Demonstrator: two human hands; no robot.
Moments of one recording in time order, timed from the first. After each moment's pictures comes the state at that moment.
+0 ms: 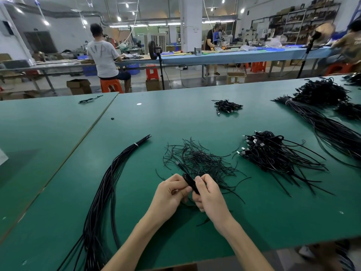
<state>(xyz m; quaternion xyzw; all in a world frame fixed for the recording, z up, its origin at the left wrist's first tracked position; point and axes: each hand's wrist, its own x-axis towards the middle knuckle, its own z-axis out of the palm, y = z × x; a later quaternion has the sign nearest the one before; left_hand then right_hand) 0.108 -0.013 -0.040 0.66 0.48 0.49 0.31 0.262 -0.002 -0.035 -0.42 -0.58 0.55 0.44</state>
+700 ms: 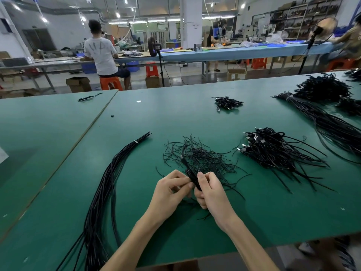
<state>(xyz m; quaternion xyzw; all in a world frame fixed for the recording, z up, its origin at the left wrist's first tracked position) 0.107 -0.014 -0.040 0.68 0.49 0.48 0.26 0.267 0.000 -0.038 -0.42 -0.55 0.58 0.44</state>
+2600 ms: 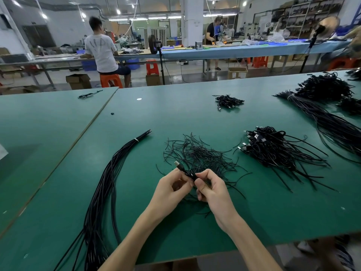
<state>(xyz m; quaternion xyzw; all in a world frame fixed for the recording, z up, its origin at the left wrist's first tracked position) 0.111 -0.017 -0.033 0.66 0.47 0.49 0.32 0.272 -0.001 -0.048 -0.37 -0.56 0.56 0.48</state>
